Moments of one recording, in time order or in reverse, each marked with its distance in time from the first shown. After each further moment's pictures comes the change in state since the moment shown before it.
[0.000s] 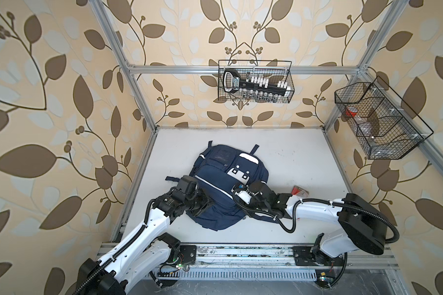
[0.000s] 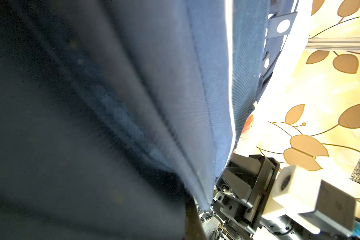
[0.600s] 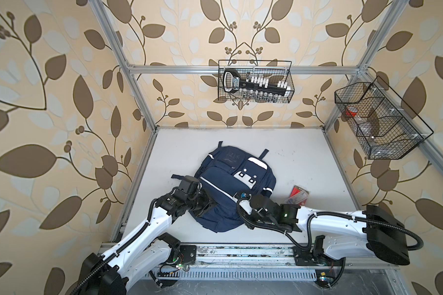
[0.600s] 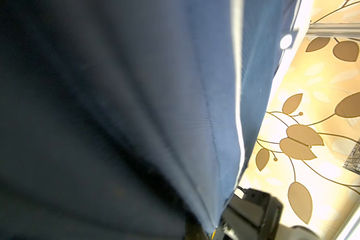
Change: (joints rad) left arm 0.000 0.042 -0.038 0.090 0.074 -0.018; right arm 0.226 -0.154 -0.023 -0.121 0.177 0.250
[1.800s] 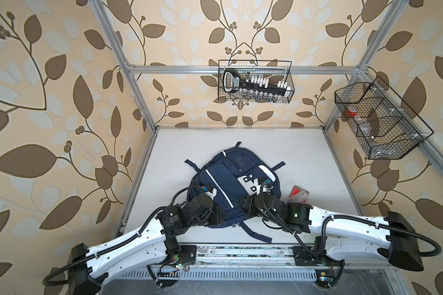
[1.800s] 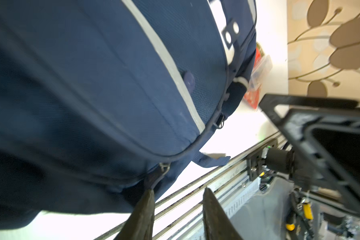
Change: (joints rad) left arm -0.527 -0.118 0.002 -0.042 -0.410 0.215; right arm 0.008 -0.181 0.072 -0.156 0.278 0.870
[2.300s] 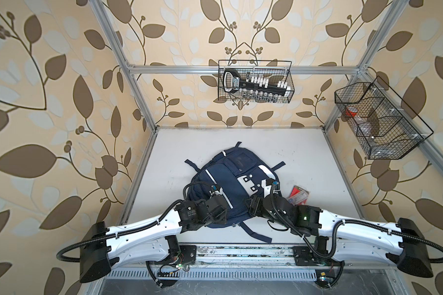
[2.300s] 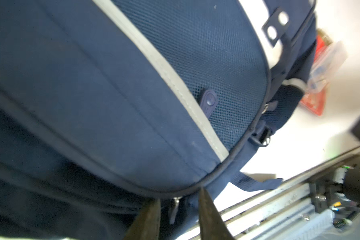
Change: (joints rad) left arm -0.085 0.248 0.103 -0.063 -0.226 0.025; right arm -0.005 -0.118 -0.071 -0.007 -0.013 0.100
